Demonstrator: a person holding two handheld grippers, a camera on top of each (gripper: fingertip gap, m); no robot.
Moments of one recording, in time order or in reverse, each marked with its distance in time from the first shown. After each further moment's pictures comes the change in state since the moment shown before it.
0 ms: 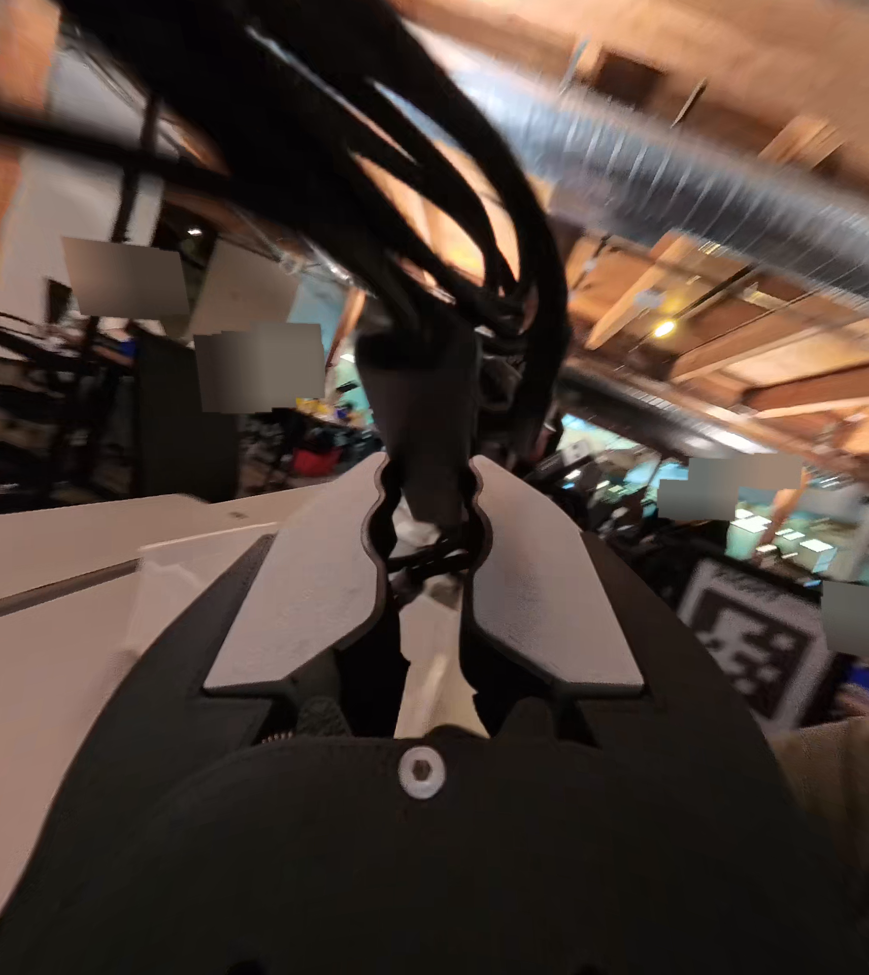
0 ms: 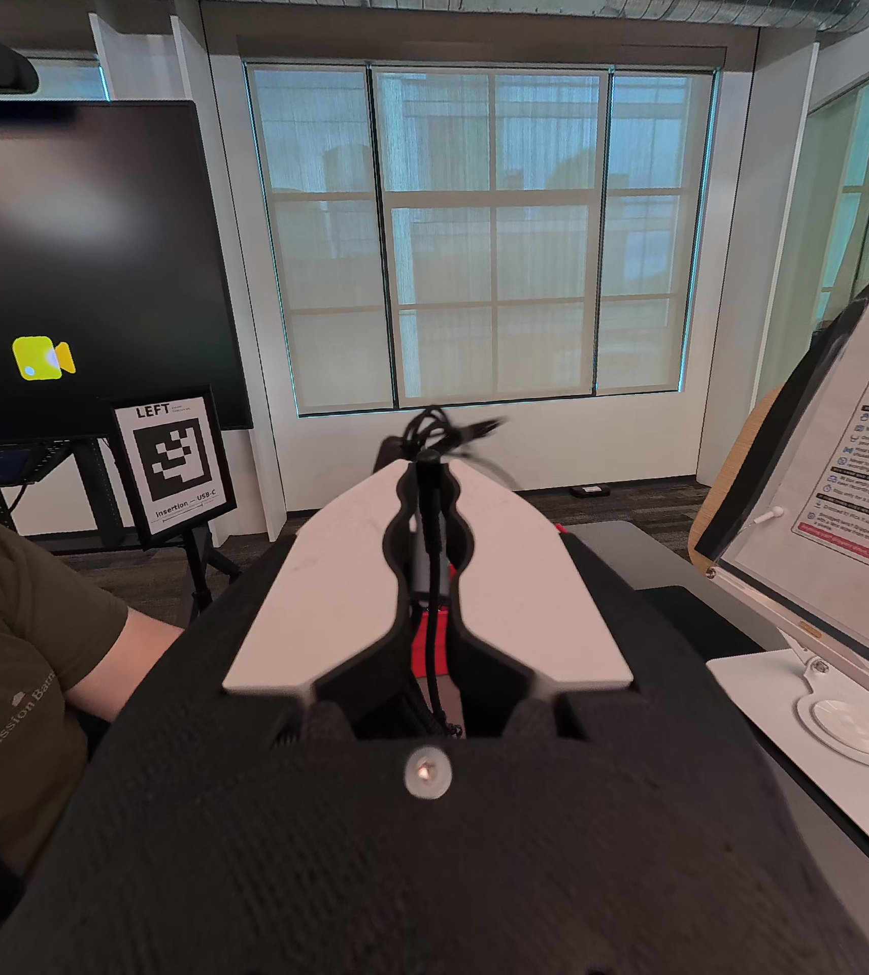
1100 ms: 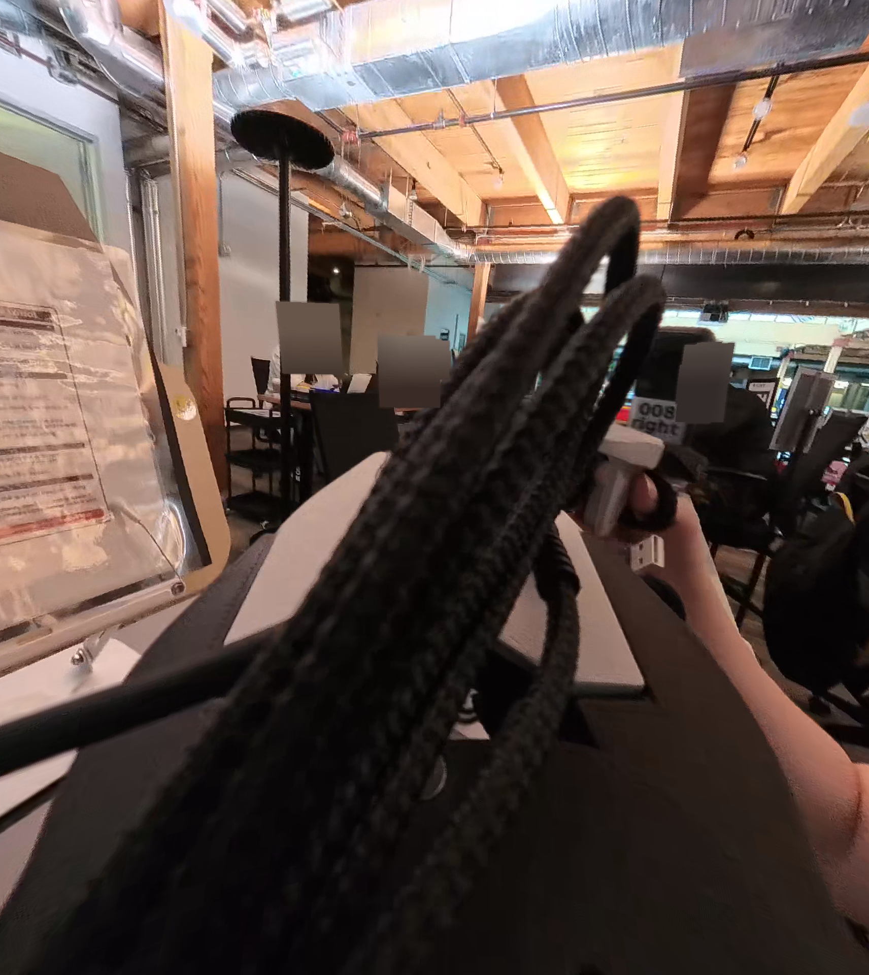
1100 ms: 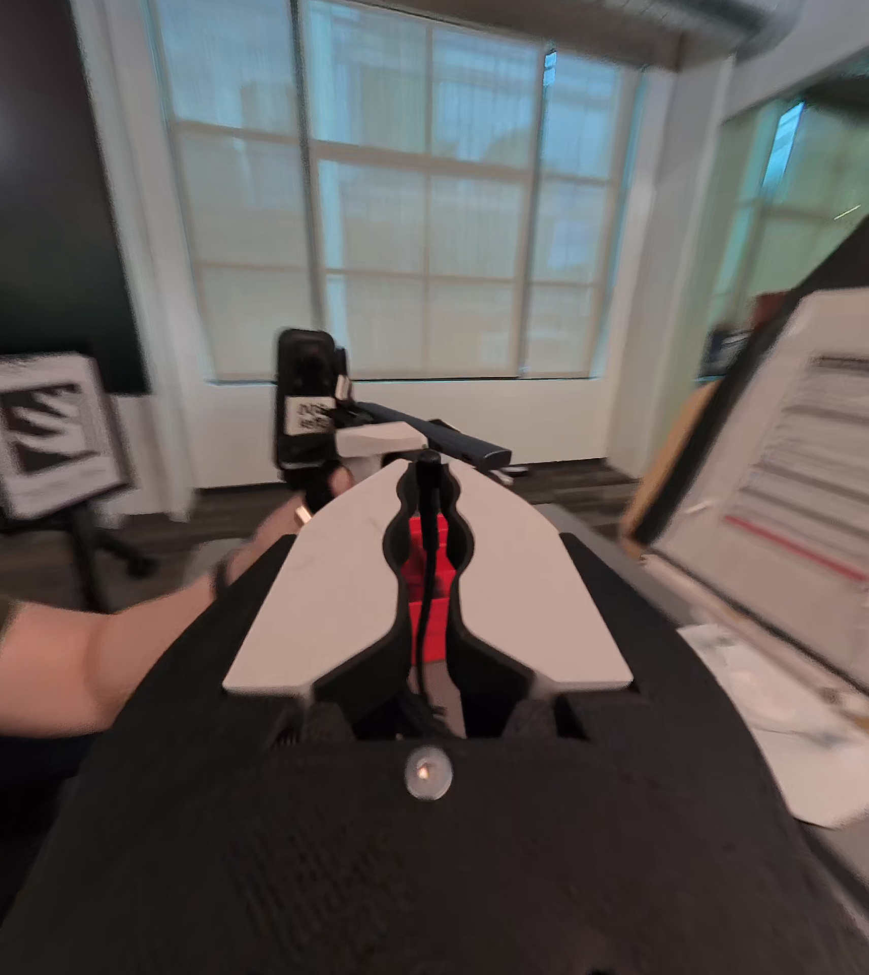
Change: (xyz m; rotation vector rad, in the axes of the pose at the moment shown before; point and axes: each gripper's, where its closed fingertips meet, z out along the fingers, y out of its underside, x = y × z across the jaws) left arm -0.015 -0.056 0.005 -0.062 -0.208 0.382; right arm 0.008 0.019 0.033 -0.058 0.152 -0.124
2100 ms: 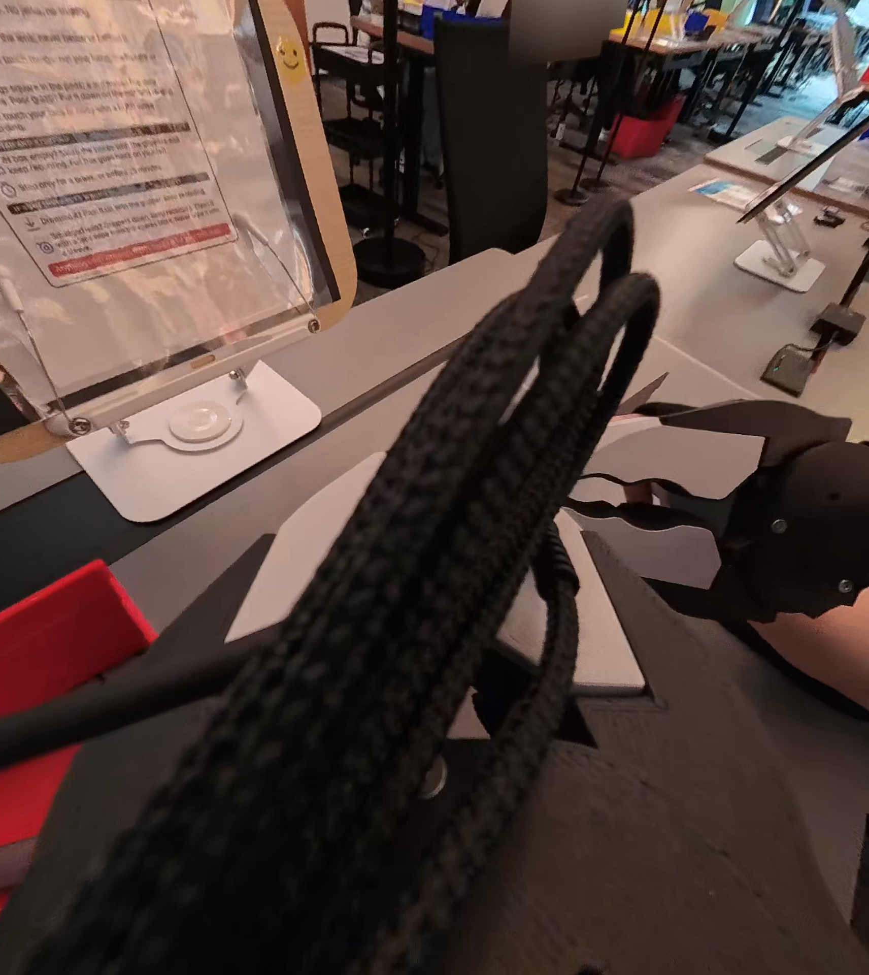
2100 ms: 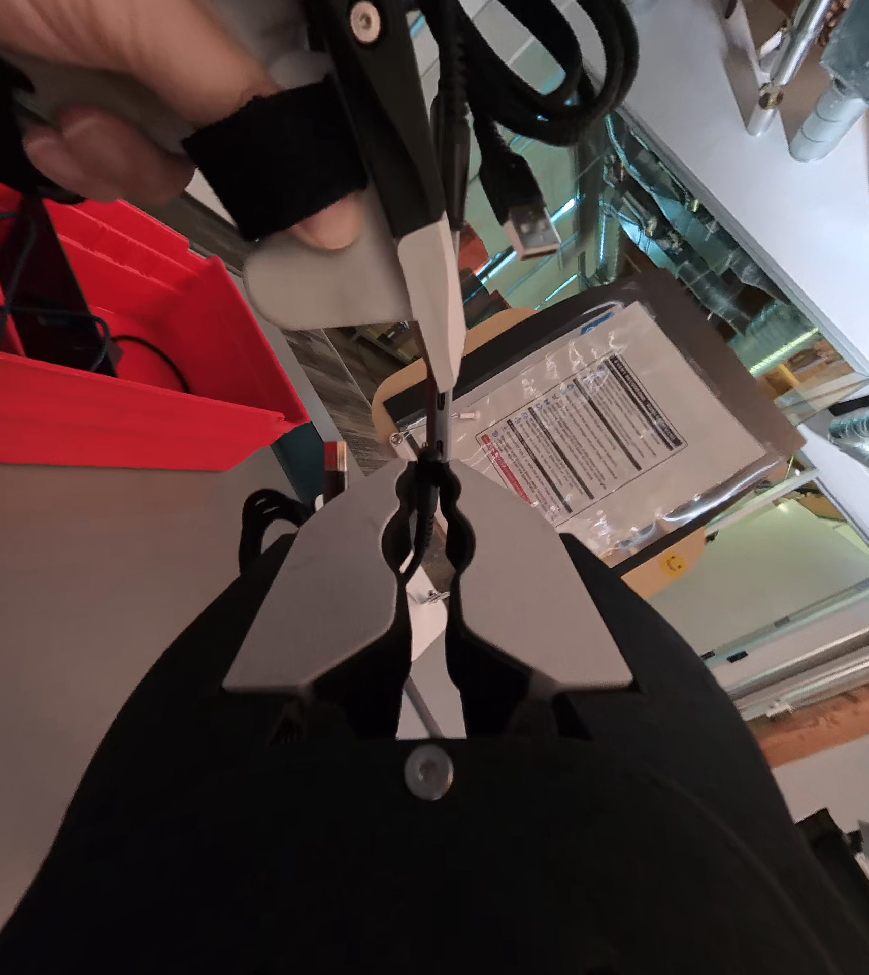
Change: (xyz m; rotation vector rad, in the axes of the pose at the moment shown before) left arm -0.073 0.068 -0.035 -0.628 -0.267 -0.002; right arm 0.033 0.123 0.070 -0.430 0.505 -0.910
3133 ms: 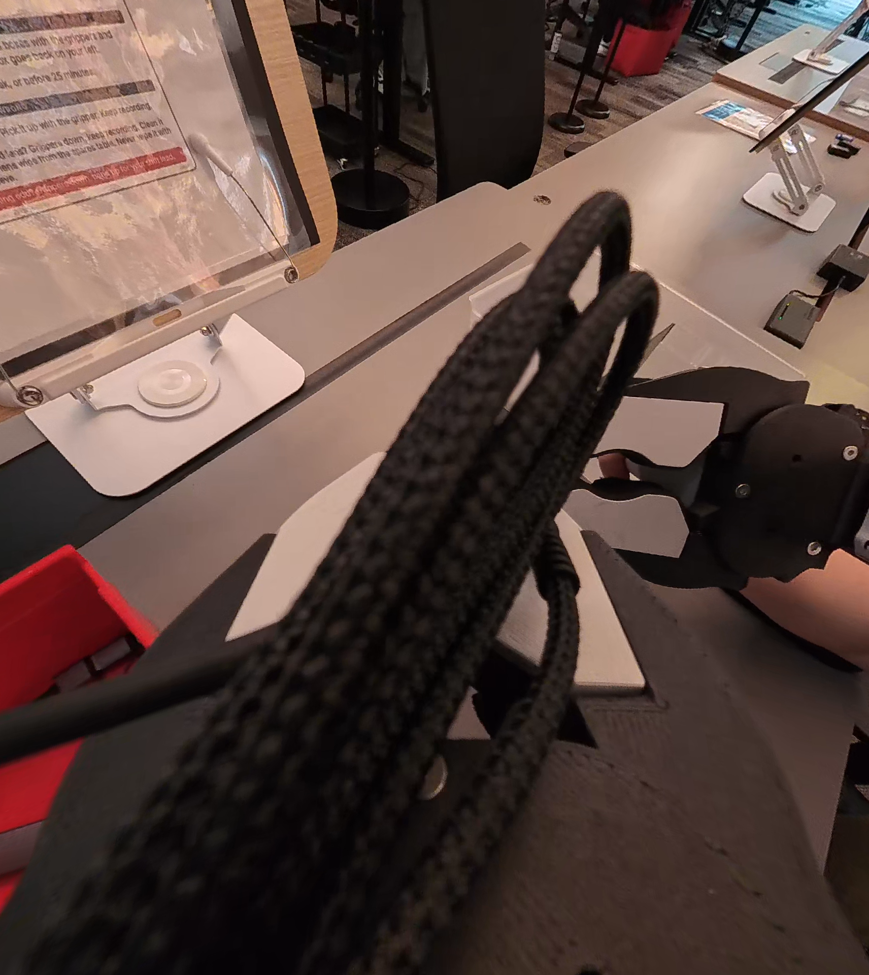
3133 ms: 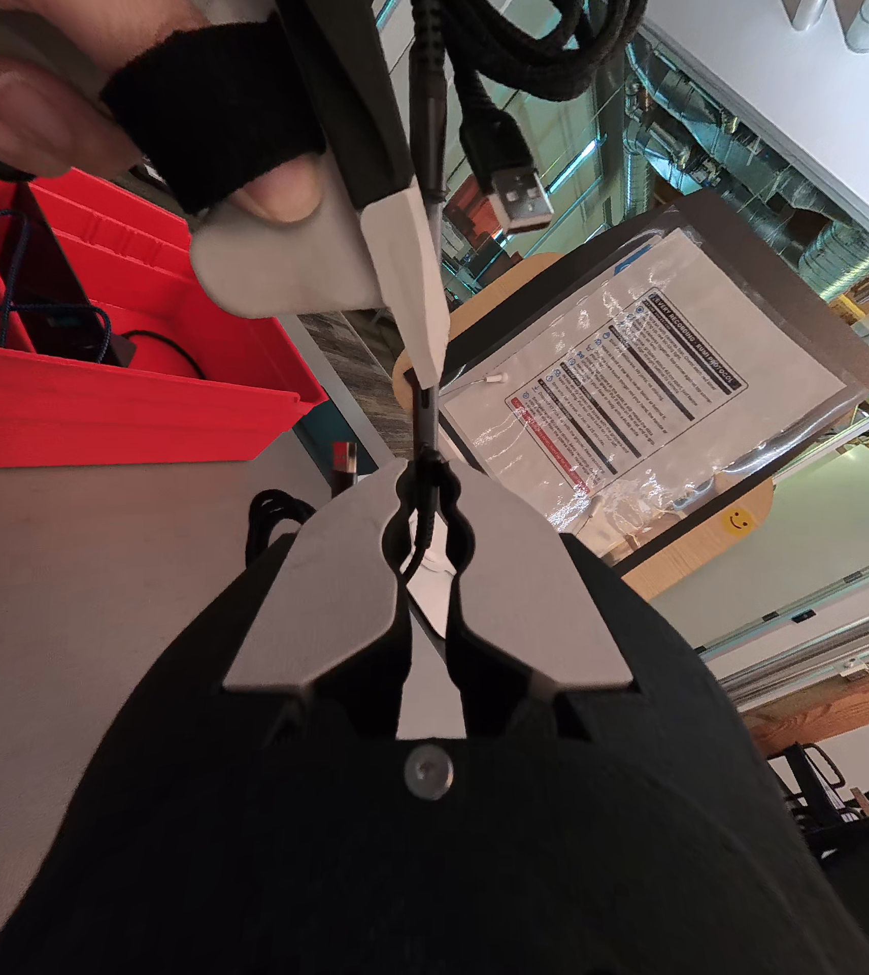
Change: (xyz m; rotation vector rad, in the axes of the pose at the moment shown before) left arm -0.002 0.017 0.014 -0.106 0.039 -0.003; right arm -0.008 0.025 0.012 -0.052 -0.027 0.112
